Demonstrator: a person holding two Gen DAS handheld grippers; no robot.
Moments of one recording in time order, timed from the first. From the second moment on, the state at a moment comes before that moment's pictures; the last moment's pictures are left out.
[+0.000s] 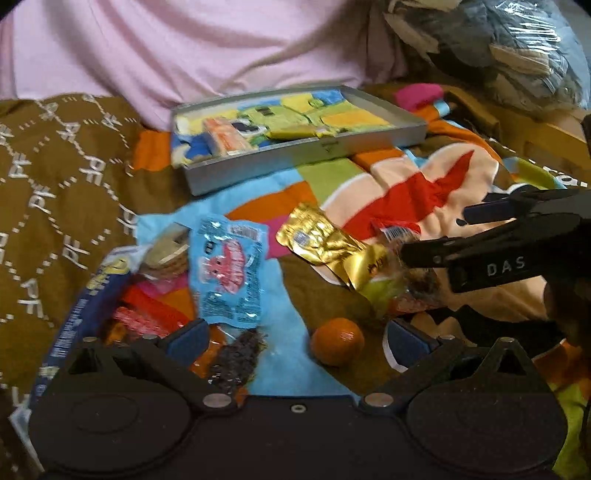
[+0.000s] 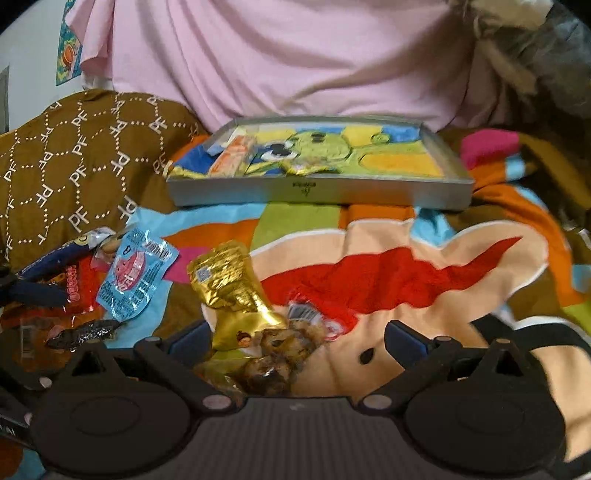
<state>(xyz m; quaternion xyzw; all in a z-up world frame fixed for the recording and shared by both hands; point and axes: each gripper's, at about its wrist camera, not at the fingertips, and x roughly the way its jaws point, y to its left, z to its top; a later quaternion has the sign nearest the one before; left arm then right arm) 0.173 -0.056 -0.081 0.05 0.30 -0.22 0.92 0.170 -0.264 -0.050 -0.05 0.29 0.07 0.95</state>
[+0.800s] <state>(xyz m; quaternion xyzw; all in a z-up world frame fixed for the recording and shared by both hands) 0.191 -0.075 -0.099 0.02 0.36 -0.27 0.89 0.185 -0.266 -0.067 0.01 0.35 0.09 0.93</state>
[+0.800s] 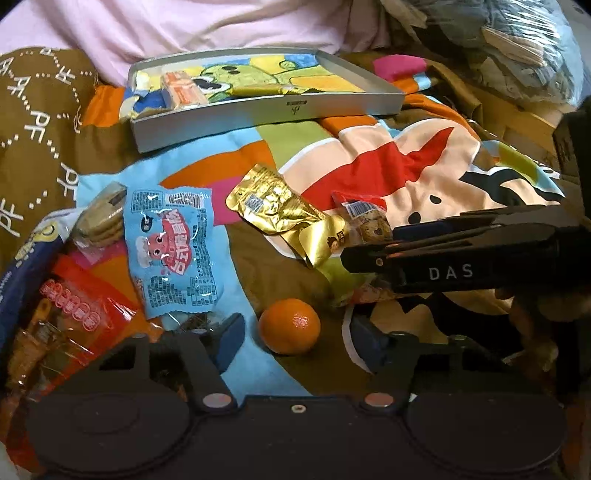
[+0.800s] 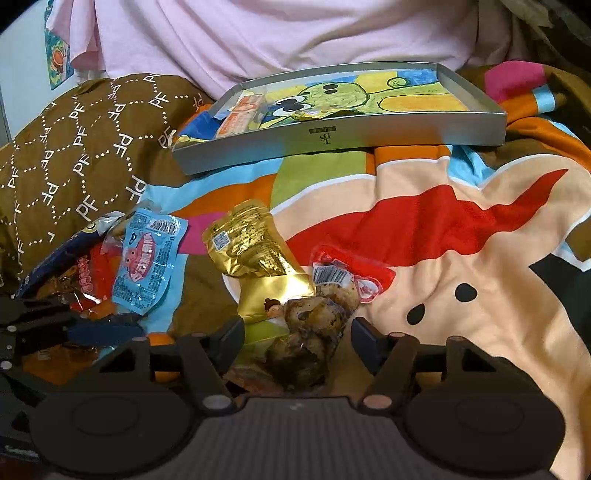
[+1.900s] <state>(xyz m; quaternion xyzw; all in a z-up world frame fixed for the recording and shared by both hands) 0.169 -0.059 -0.073 -0.06 0.32 -0.17 0.93 0.150 -0.226 -0.048 -0.14 0.27 0.06 0.95</state>
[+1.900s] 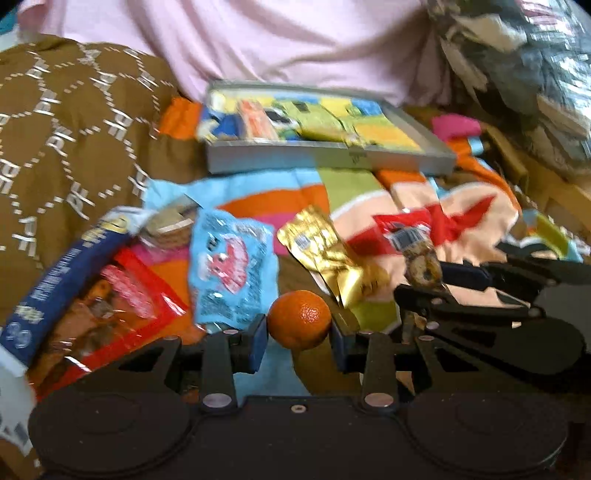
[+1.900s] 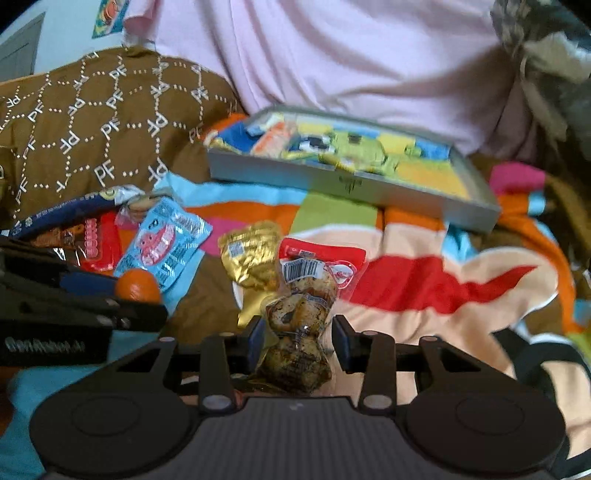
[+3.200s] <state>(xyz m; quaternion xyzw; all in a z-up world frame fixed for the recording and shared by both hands) 0.359 -0.142 0.046 -0.09 0.24 -0.08 0.96 0.262 -0.314 0.030 -0.06 0.03 0.01 1.00</state>
